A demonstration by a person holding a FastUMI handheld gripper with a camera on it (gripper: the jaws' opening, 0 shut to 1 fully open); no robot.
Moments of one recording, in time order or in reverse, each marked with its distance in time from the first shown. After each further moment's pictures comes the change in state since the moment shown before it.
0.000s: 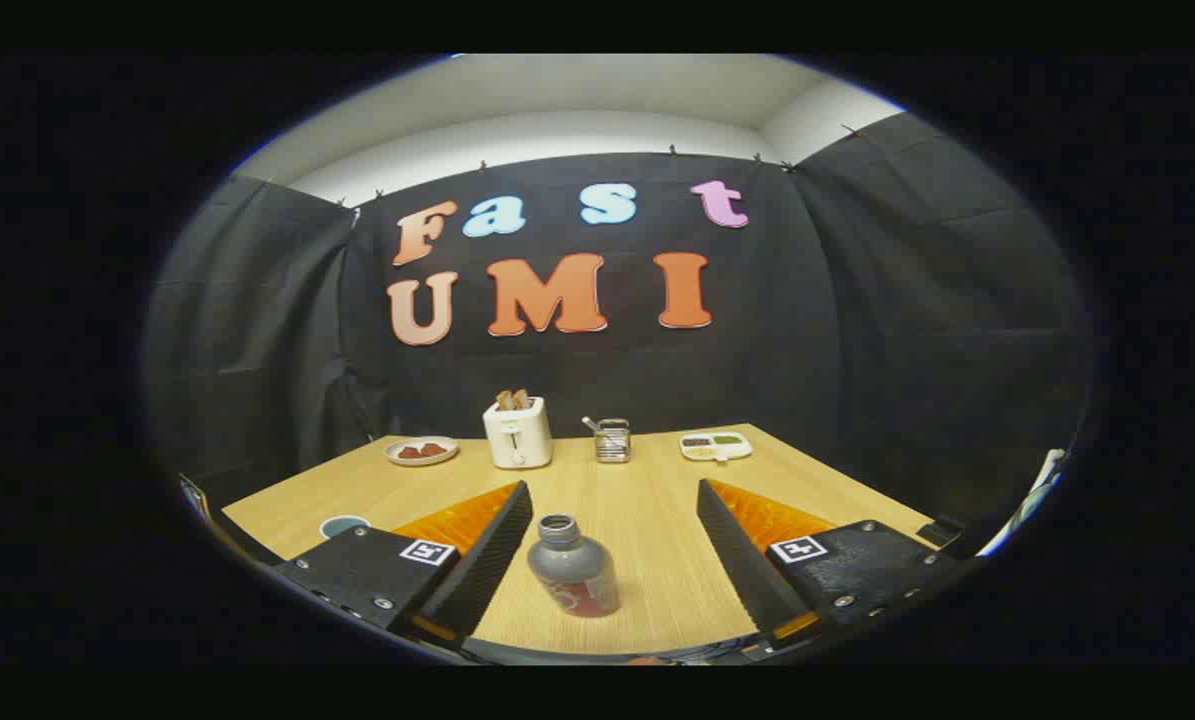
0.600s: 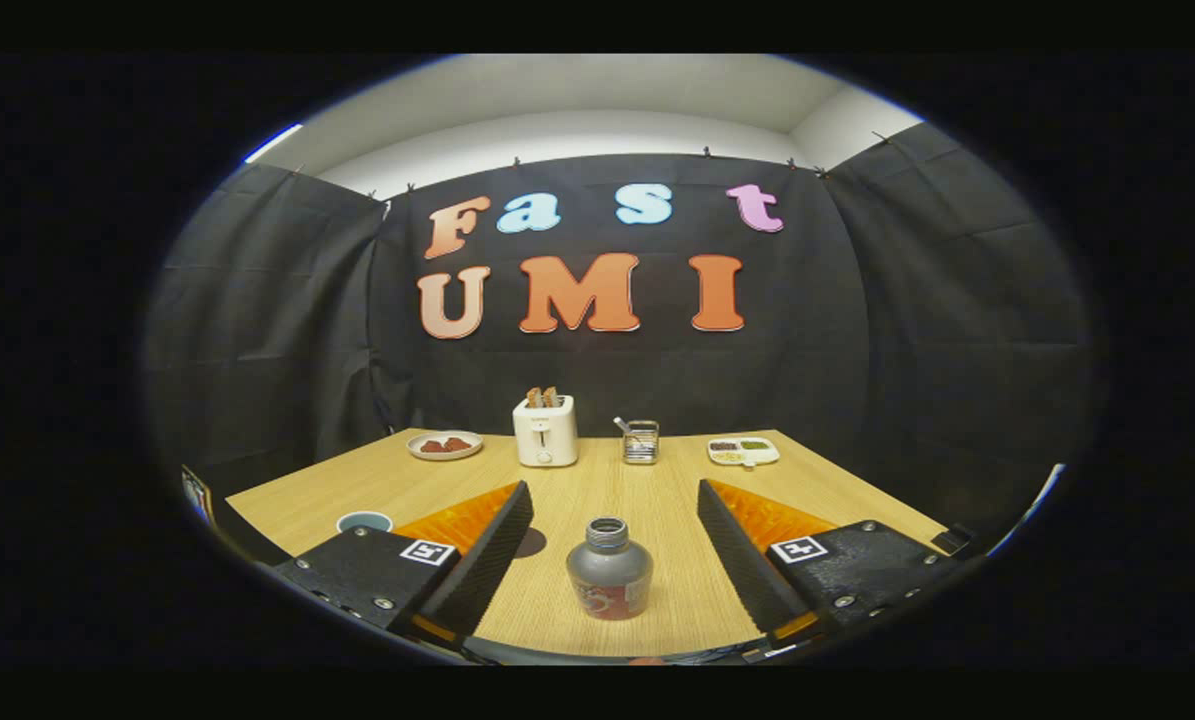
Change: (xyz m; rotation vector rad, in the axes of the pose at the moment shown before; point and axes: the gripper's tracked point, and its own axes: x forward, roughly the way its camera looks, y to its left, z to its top) arm 0.007 0.019 -0.003 -0.041 0.010 0.039
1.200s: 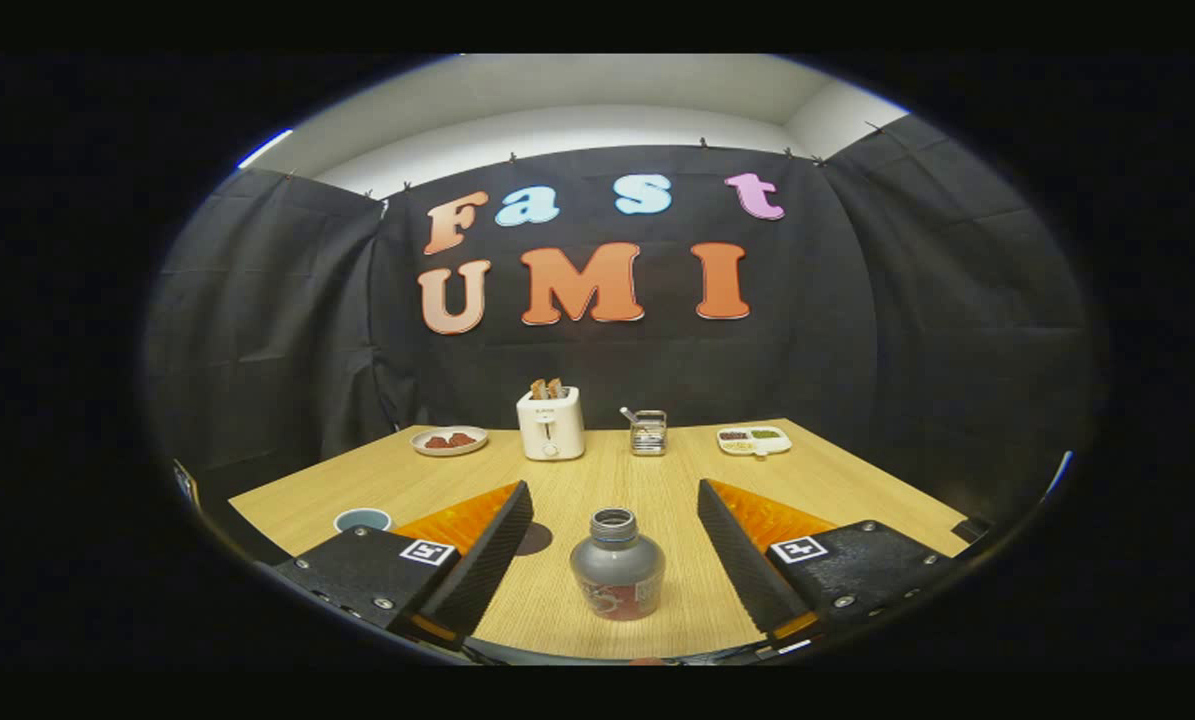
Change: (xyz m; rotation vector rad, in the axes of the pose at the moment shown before) arm 0.015 0.001 -0.023 0.047 0.030 0.023
